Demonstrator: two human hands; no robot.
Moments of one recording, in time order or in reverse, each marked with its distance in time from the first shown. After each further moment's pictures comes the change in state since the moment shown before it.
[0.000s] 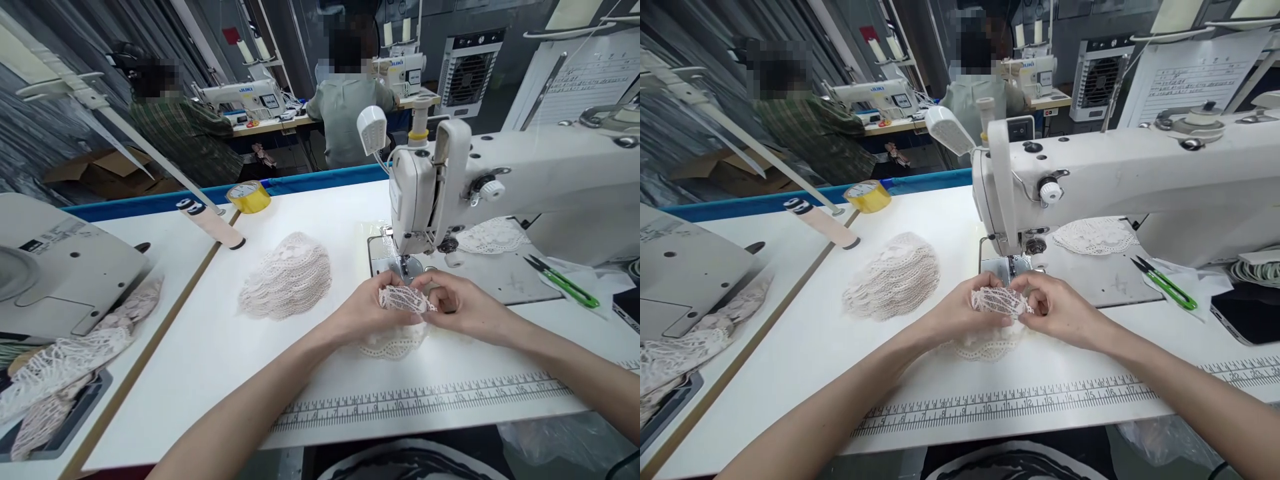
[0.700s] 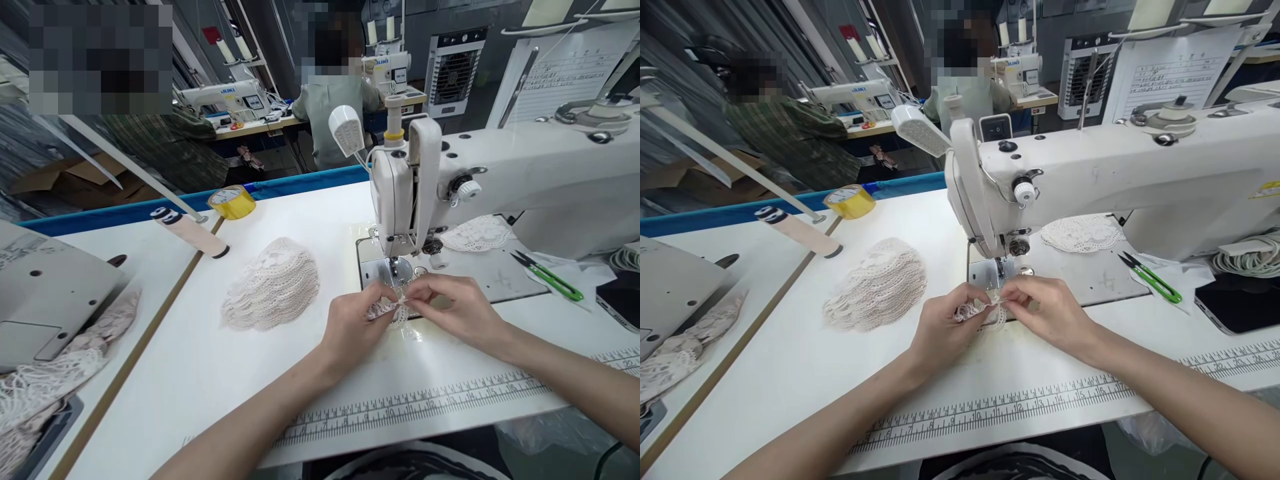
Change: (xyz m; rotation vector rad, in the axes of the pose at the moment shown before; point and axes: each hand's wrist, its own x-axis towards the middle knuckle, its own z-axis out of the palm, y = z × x) left_hand -0.006 -0.025 0.018 0.551 0.447 0.540; right_hand -0.001 0.001 0.009 -0.128 0.304 -0.333
